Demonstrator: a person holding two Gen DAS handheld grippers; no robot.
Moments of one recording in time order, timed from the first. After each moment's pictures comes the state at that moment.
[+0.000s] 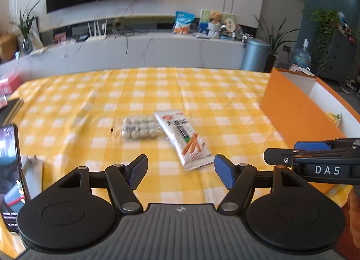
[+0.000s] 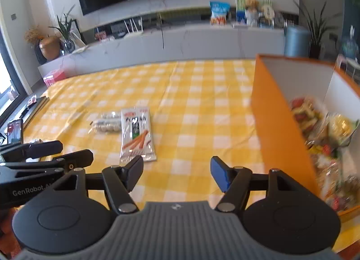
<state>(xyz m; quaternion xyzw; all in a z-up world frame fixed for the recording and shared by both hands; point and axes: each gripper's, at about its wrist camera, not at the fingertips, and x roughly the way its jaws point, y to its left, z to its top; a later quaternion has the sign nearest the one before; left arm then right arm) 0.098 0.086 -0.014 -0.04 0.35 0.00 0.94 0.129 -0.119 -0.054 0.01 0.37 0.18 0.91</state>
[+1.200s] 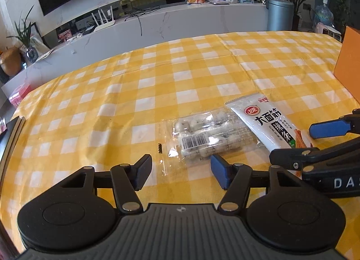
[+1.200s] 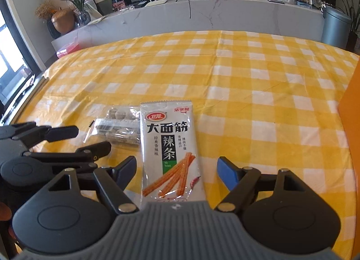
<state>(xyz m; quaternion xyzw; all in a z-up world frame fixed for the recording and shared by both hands) 0.204 0.151 -0.074 0.07 0.41 0.04 0.91 0.243 -0.009 -0.122 -0.01 0.43 0.24 0.87</state>
